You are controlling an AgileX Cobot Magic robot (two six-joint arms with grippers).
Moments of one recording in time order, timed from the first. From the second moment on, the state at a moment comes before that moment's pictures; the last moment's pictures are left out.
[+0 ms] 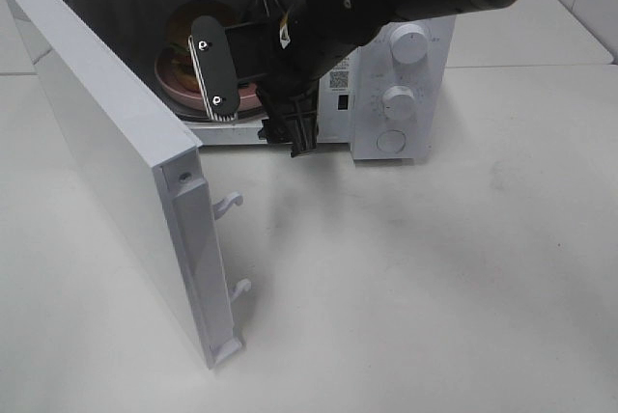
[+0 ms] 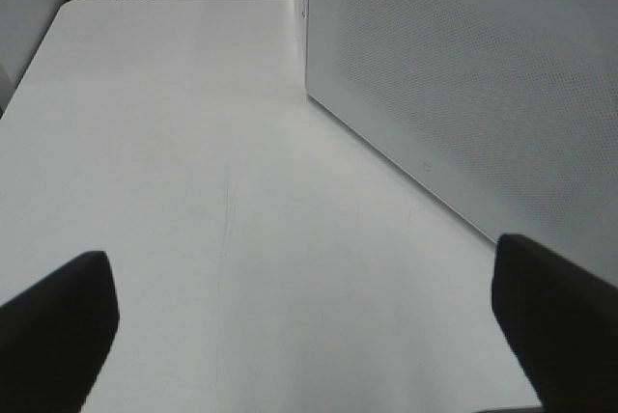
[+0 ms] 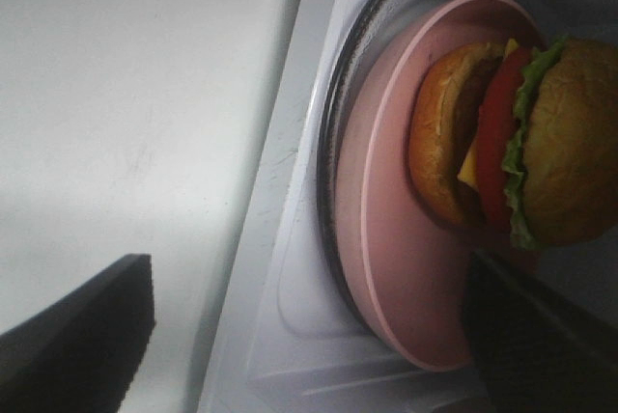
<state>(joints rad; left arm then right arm) 0.01 0.00 -0.52 -0.09 1.07 0.05 0.69 2.02 -1.47 -0.25 0.31 -1.06</state>
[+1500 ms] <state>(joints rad) 0.01 0.00 -0.52 -0.09 1.07 0.05 0.67 2.42 -1.92 -0.15 0.42 -0.95</state>
